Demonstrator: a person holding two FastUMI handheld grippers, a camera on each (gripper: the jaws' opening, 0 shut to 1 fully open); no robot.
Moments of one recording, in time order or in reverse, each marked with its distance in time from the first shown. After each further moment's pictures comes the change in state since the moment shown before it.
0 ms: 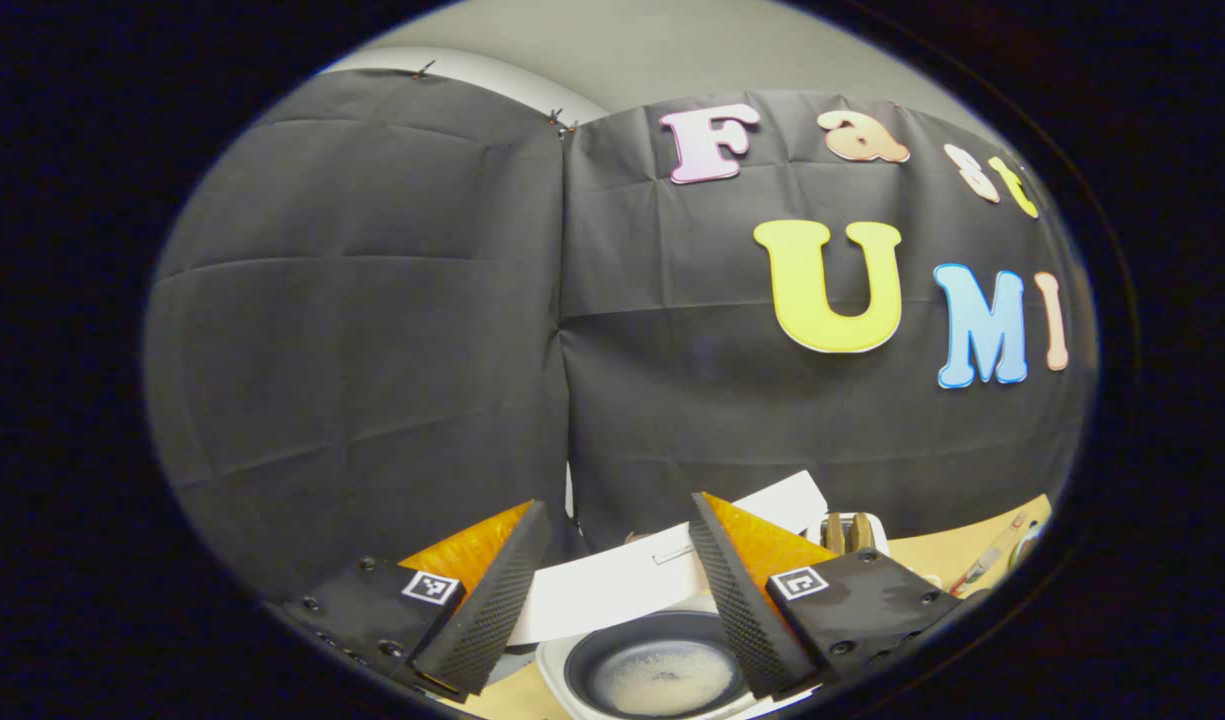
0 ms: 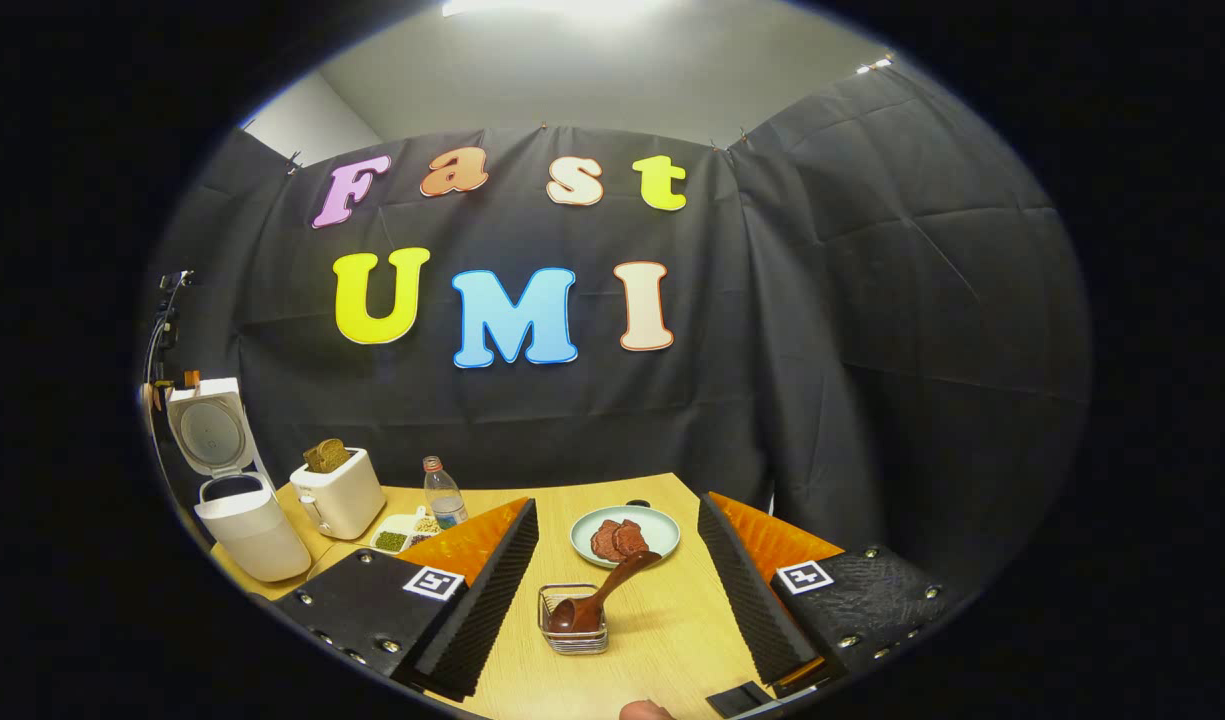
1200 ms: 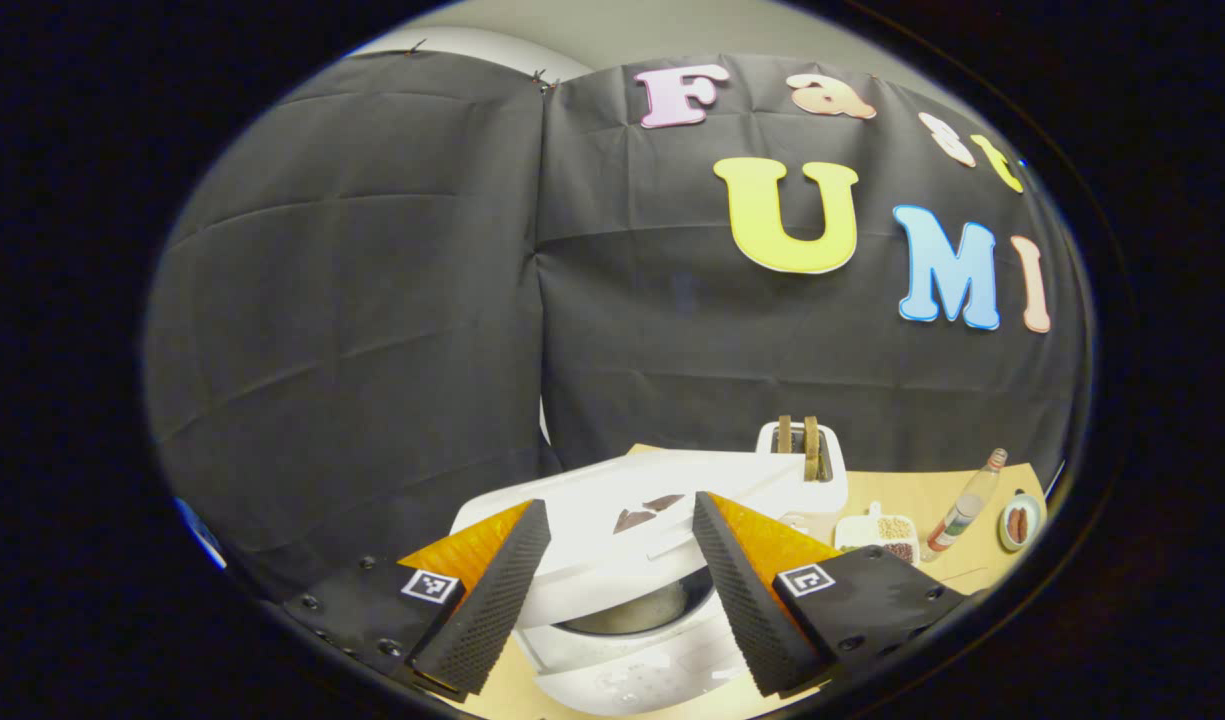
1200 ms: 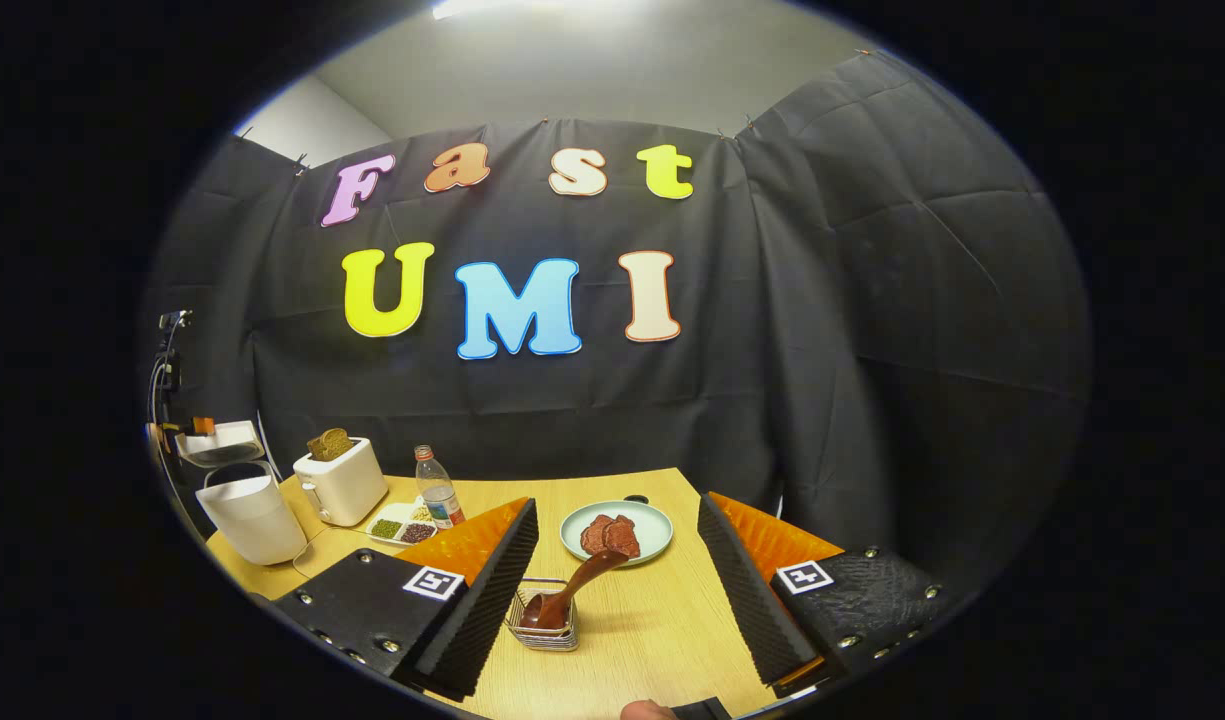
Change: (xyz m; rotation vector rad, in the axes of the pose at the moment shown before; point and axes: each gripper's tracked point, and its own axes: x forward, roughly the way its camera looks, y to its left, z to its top) left arm -0.078 -0.056 -0.116 0.011 0.184 -0.046; right arm 0.016 -0.036 -0.008 0.001 0.021 0.070
